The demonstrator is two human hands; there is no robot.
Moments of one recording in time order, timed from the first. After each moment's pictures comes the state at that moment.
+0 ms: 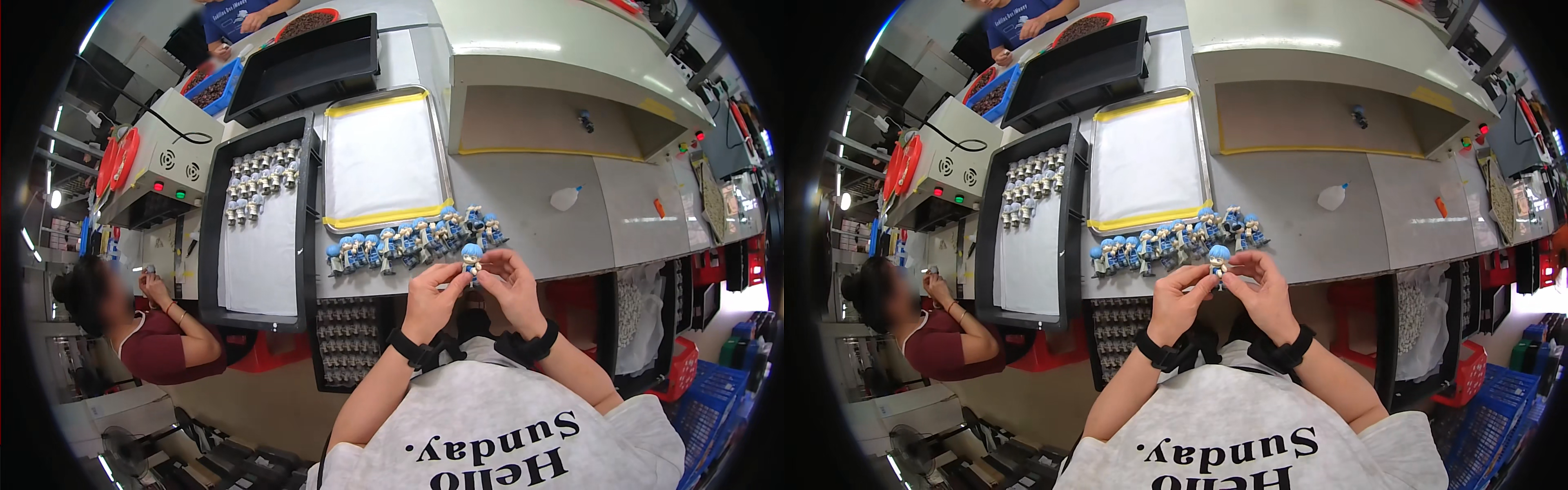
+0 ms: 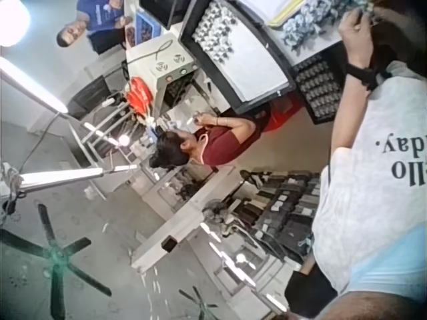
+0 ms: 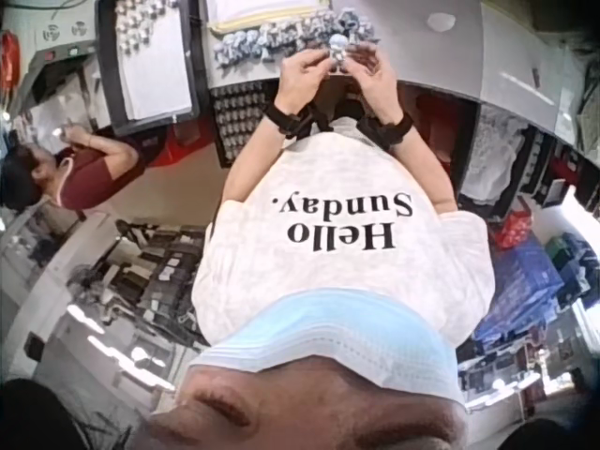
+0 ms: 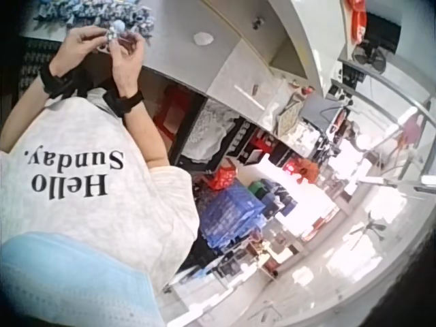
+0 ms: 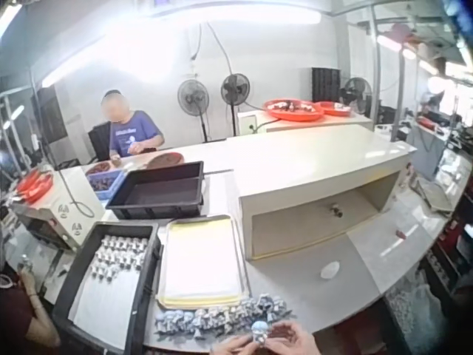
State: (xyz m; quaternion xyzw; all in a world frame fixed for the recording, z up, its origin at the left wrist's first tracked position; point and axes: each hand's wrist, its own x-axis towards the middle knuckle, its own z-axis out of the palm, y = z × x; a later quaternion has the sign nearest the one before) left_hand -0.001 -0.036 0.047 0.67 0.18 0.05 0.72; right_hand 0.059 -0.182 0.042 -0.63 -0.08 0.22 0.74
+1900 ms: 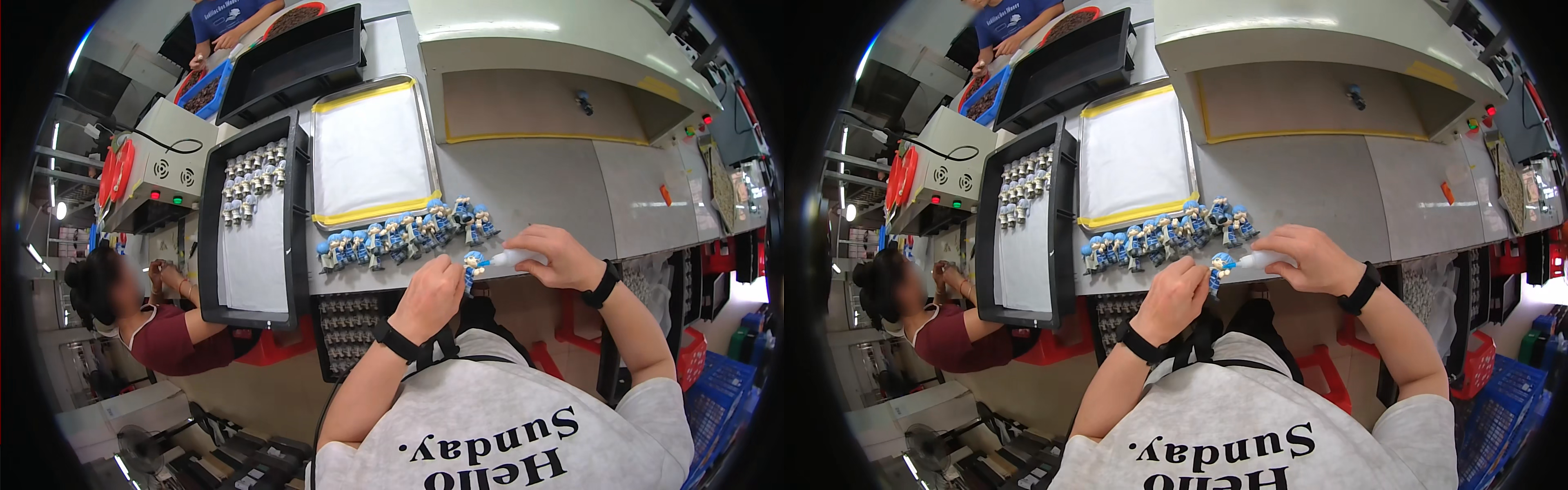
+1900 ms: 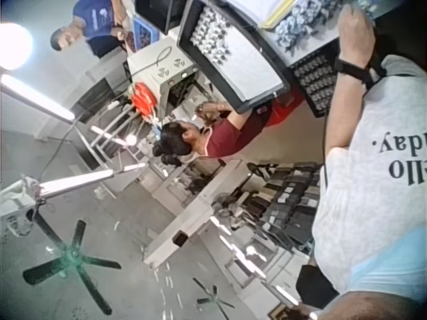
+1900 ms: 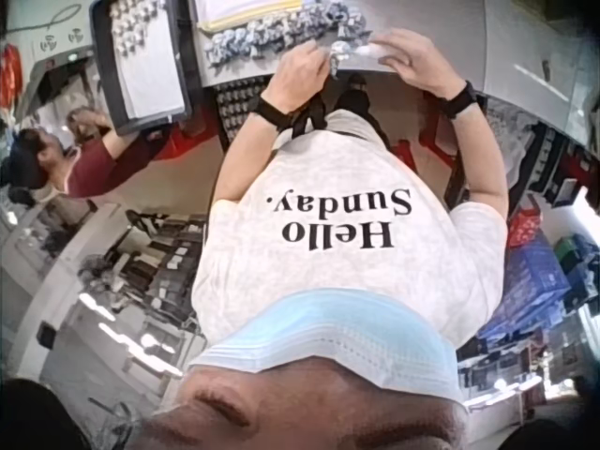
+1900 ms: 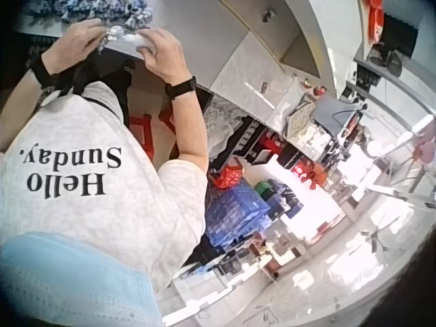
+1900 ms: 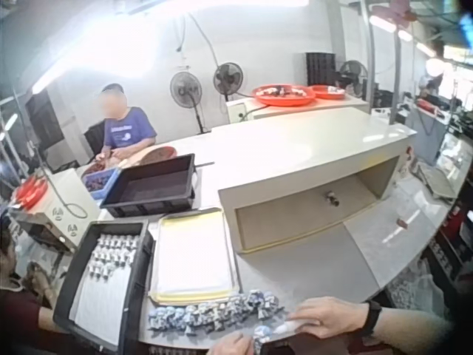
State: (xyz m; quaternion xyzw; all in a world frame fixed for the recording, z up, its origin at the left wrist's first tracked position) left_hand 0.019 -0.046 0.075 0.93 -0.05 0.10 0.36; right_hand 0.158 -0.251 0.089 -0.75 -0.51 0.18 0.38
